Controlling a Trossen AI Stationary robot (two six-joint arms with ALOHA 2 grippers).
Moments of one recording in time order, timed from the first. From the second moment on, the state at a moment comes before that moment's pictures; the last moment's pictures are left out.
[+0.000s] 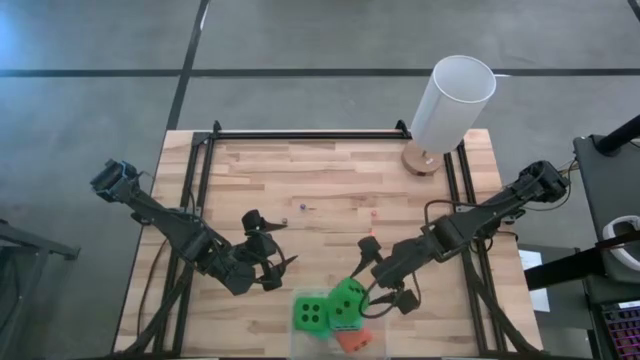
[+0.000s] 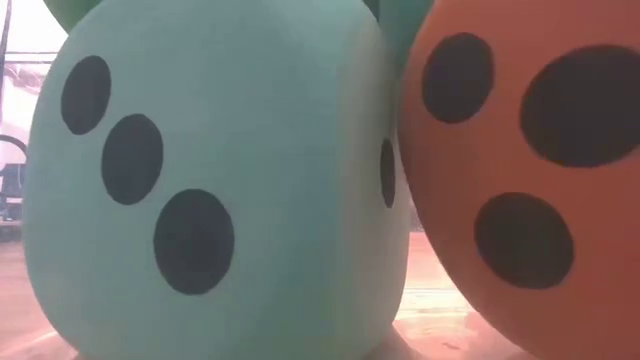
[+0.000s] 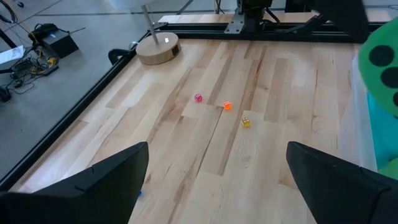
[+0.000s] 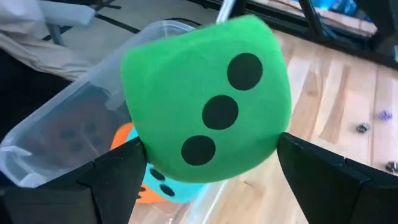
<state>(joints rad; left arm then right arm) -0.60 1.39 1.10 -0.52 -0.86 -0.50 0.48 1.41 1.09 -0.25 -0.05 -0.01</state>
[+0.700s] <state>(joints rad) -0.60 1.39 1.10 -0.52 -0.86 -0.50 0.49 1.41 1.12 -0.34 -0.05 0.04</state>
